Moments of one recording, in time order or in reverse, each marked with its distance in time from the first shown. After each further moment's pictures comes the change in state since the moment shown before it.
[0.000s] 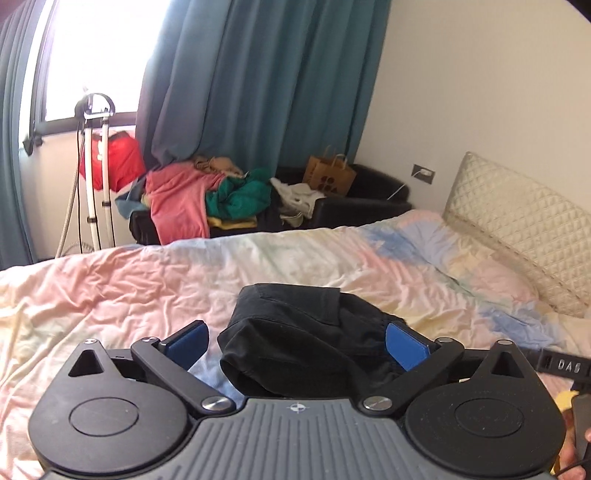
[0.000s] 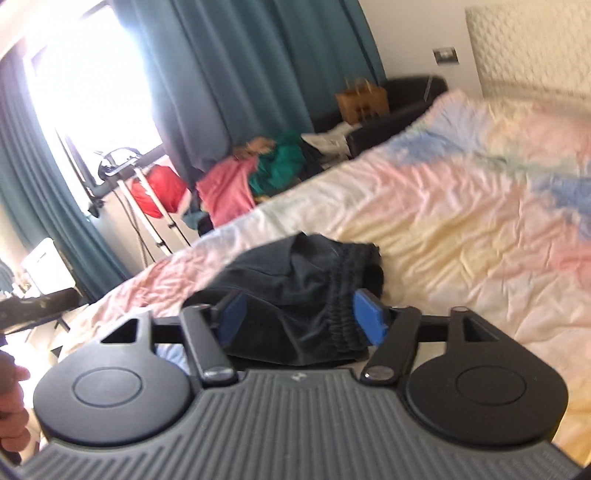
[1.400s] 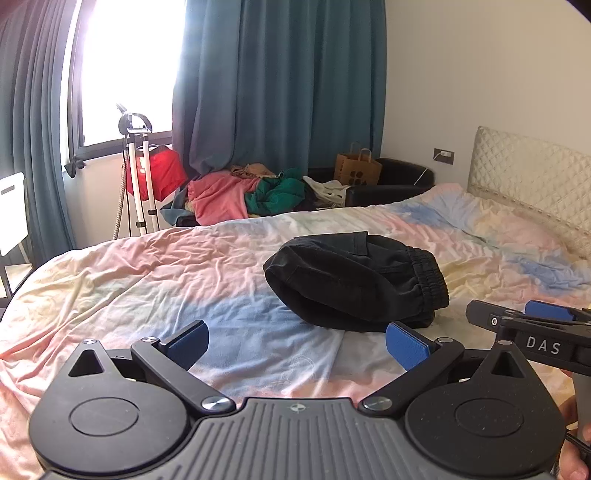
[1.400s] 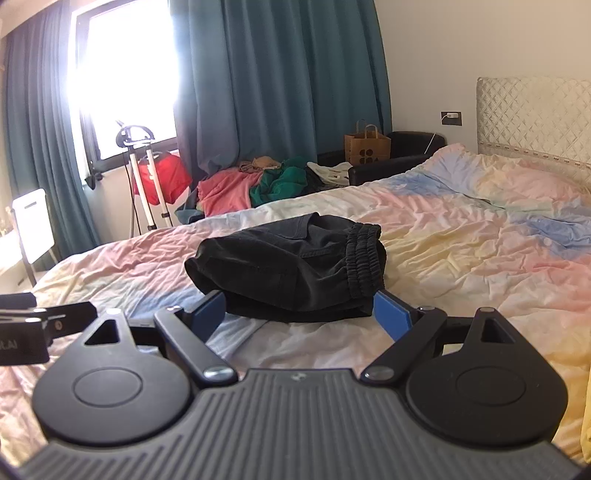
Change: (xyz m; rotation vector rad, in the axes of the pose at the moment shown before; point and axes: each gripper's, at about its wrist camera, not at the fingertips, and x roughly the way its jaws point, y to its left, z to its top) left arm -0.074 -0.017 -0.143 0.056 -0.031 0.145; right arm -0.039 0.072 -0.131 -0.197 -0.116 -0.118
